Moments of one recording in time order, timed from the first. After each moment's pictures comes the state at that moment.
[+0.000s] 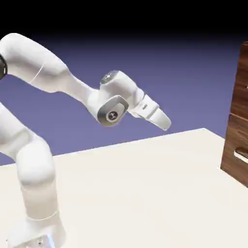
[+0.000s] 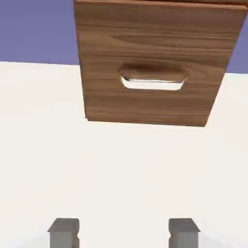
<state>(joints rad) 0.00 -0.54 0.02 -2.78 -0.05 3.03 0.69</state>
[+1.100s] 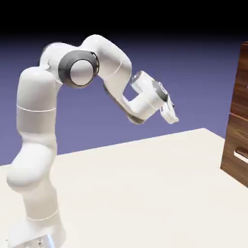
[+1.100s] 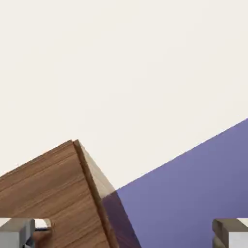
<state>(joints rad) -0.42 0.24 0.65 -2.02 -1.30 2.96 -0.75</state>
